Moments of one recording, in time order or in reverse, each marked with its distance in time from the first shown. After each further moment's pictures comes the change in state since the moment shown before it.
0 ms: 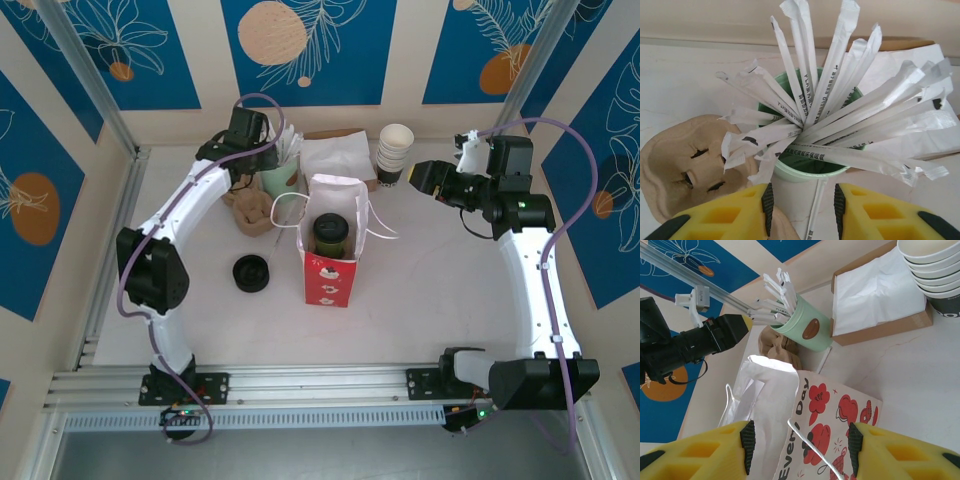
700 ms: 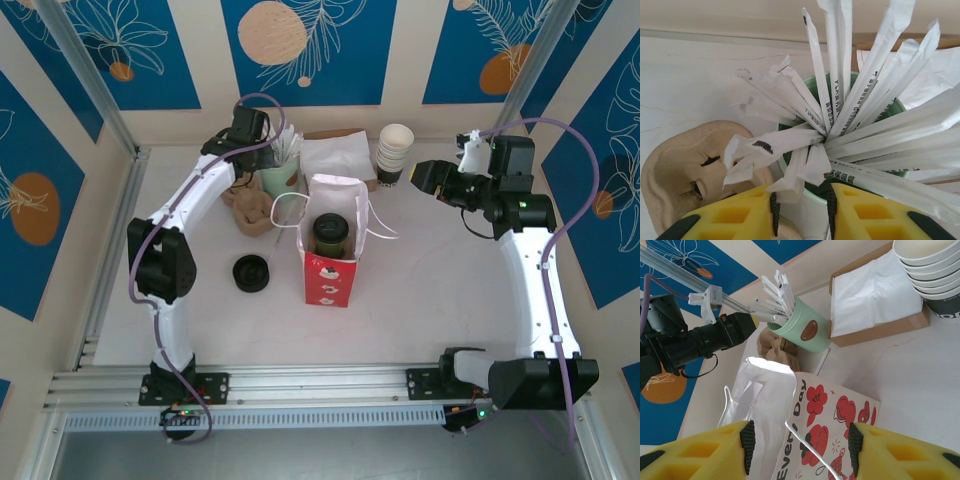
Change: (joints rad) left arm 0.025 0.094 0.075 -0.023 -0.036 0.002; right arm -0.009 0.000 0.000 0.000 0.000 0.000
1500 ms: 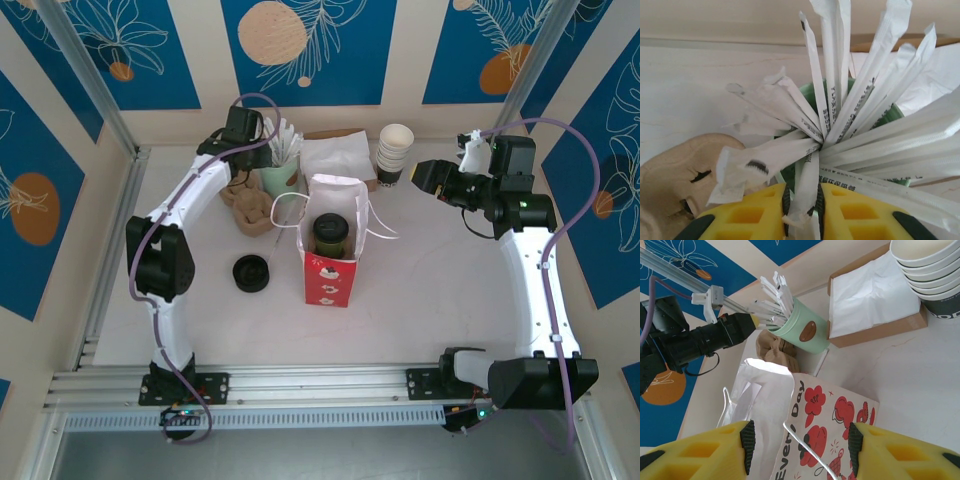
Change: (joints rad) left arm 0.034 0.009 -0.028 0.058 0.095 0.046; right arm -0.006 0.002 0.000 0.001 0.000 0.000
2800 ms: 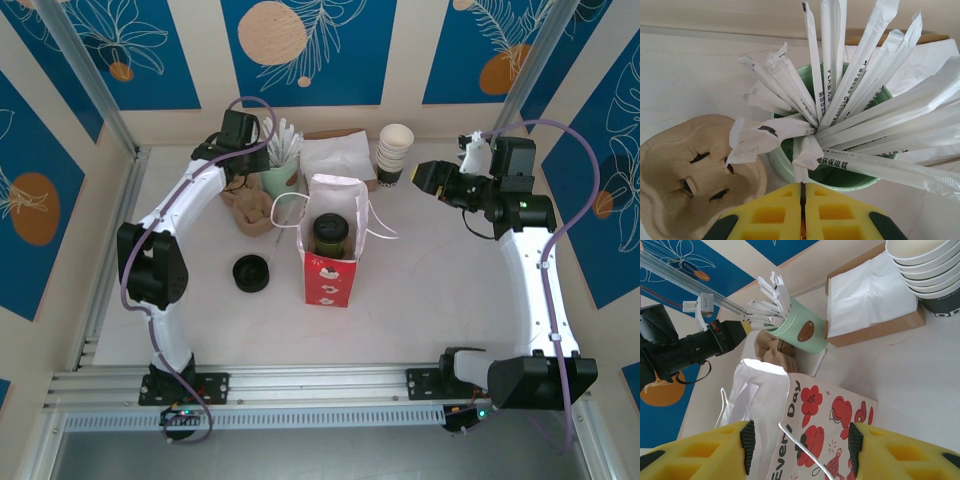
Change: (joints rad) left arm 0.000 -0.079 -0.086 0.017 0.022 -0.029; right arm -0.011 0.000 -0.015 0.007 -0.007 0.000
